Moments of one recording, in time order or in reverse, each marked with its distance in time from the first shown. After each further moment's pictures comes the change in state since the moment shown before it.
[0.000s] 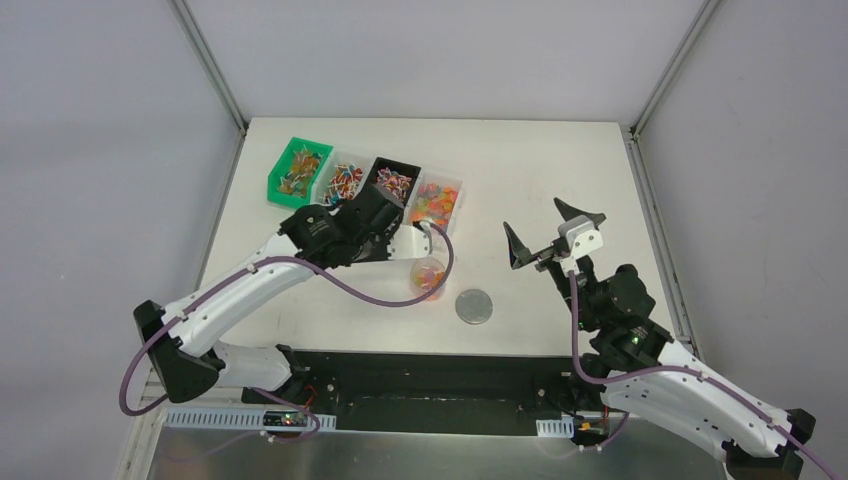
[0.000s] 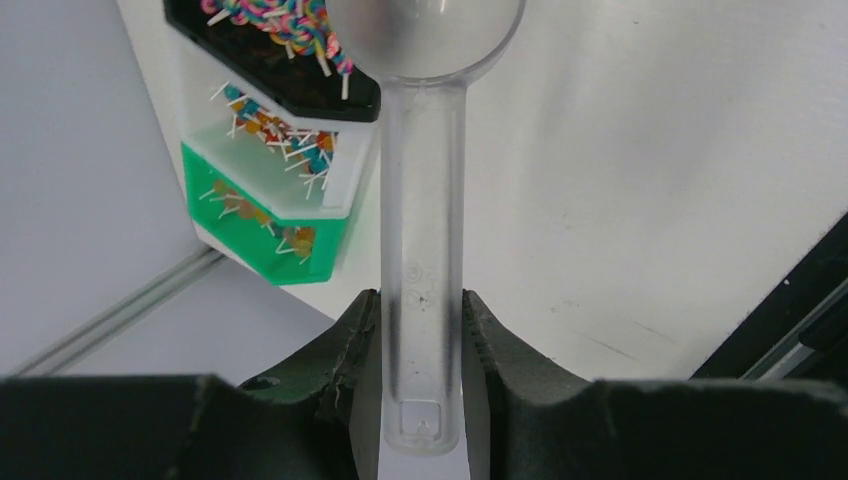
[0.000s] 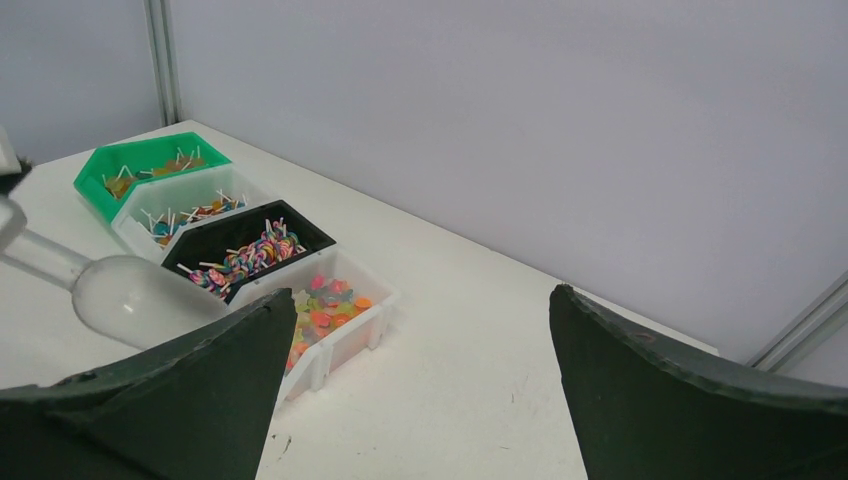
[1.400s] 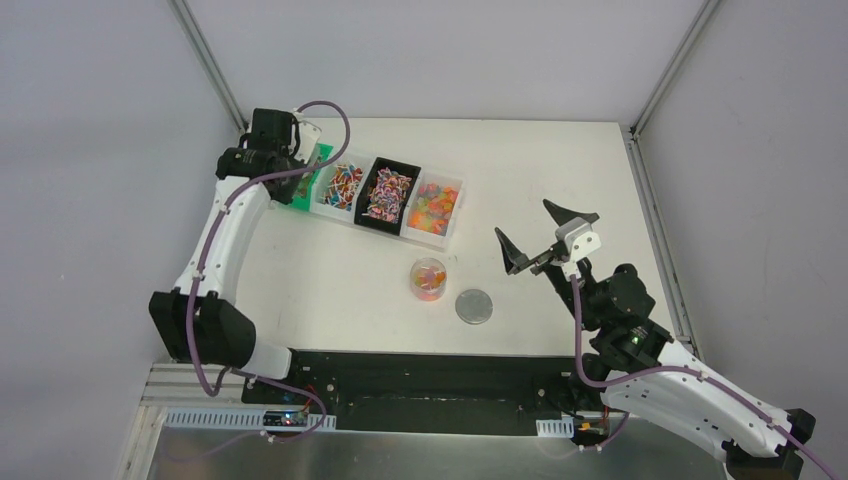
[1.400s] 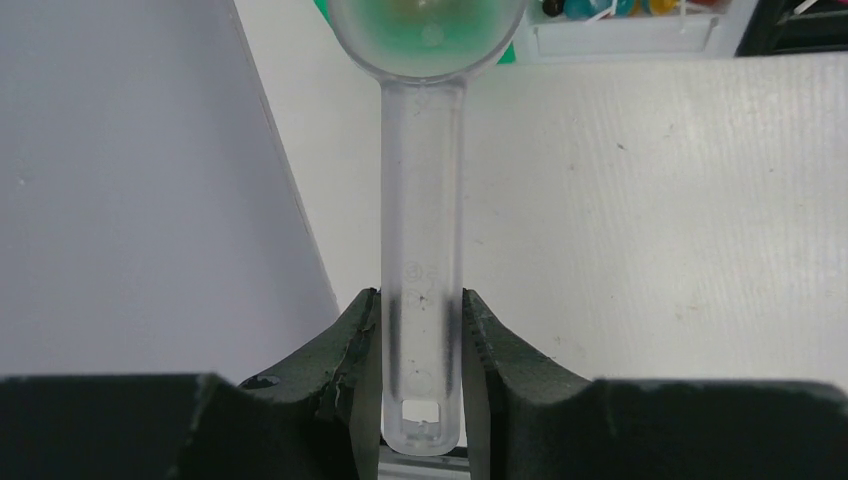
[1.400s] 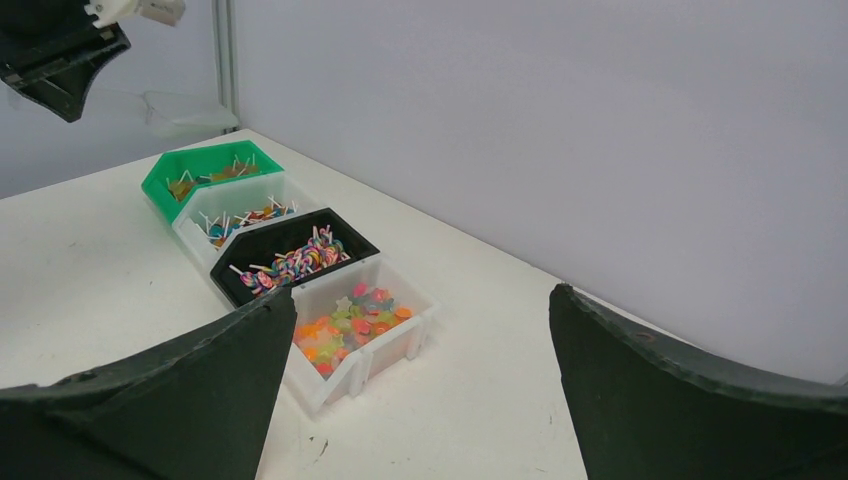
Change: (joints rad) left arm 0.779 0.124 0.143 0.177 0.075 -0.361; right arm 0.000 -0.002 0.000 0.000 -0.095 0.040
